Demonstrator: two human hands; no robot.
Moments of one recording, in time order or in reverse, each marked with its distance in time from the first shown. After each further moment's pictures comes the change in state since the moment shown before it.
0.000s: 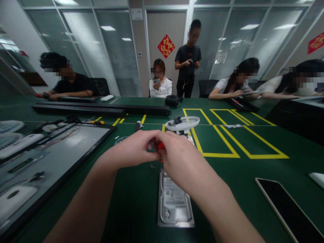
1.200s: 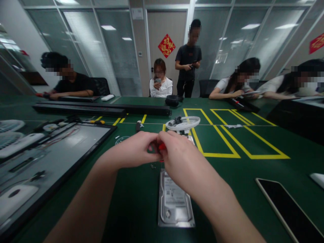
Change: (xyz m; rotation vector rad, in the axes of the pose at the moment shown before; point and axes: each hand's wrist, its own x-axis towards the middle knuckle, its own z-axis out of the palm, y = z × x) left_hand 0.000 0.000 0.000 0.015 -0.065 -0.016; right_hand 0.000 -0.004 -0.003 -0.025 -0.023 0.063
